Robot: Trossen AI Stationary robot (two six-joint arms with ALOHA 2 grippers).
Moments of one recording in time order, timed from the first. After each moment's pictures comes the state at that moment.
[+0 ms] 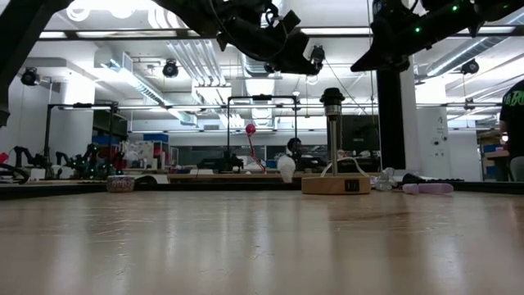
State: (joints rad) left arm 0.36 1.89 1.59 0.03 0.00 0.33; right arm -0.49 0.83 0.63 -0.02 0.13 -0.12
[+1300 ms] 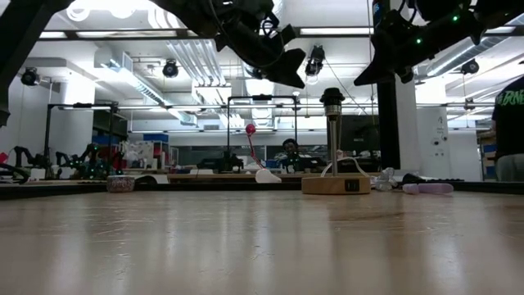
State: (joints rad) left arm 0.38 1.89 1.59 -0.06 -0.18 0.30; right arm -0.49 0.83 0.58 -0.05 0.16 -0.08
